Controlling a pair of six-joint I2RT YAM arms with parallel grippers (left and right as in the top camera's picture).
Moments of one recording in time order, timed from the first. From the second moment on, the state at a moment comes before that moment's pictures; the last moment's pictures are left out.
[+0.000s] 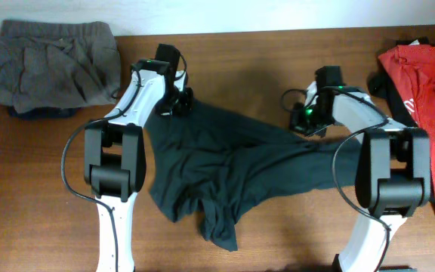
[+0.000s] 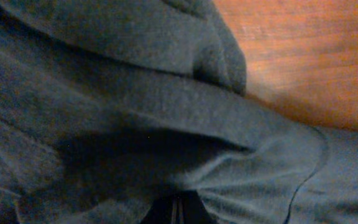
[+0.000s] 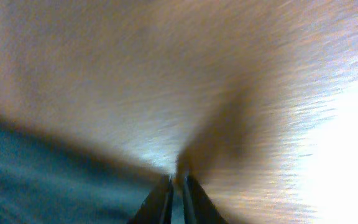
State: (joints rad) left arm -0.22 2.40 1.97 -0.97 0.21 -0.21; right arm -0.02 2.08 1.38 -0.66 -0.34 0.33
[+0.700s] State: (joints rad) left arm -0.09 2.48 2.33 -0.83 0.10 -0.08; right arm -0.18 2.09 1.83 -0.97 -0.13 0.33
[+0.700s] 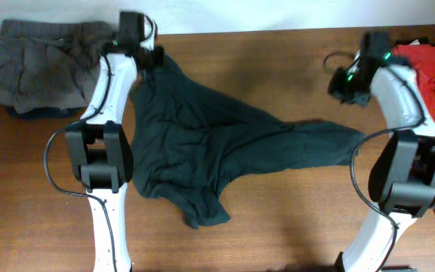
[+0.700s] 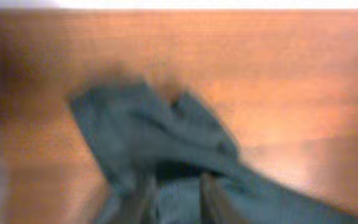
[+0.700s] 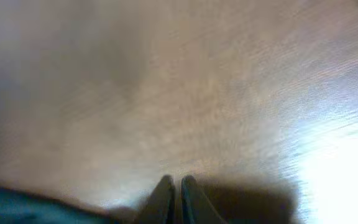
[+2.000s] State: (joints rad) left arm -0.23 1.69 2.02 -1.63 0.12 -0.29; right arm -0.16 1.57 1.80 -1.64 -0.02 0.28
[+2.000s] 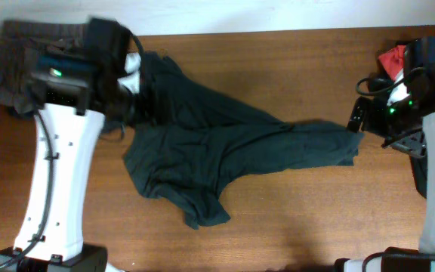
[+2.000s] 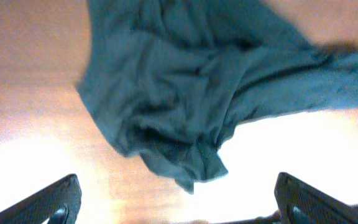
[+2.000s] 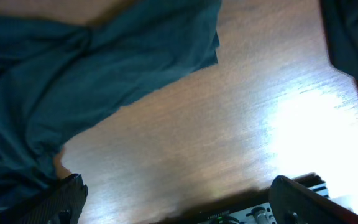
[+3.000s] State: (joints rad) left arm -0.43 1.54 0.92 -1.06 0.37 -0.39; right arm -0.16 1.57 1.60 -1.43 -0.01 0.29
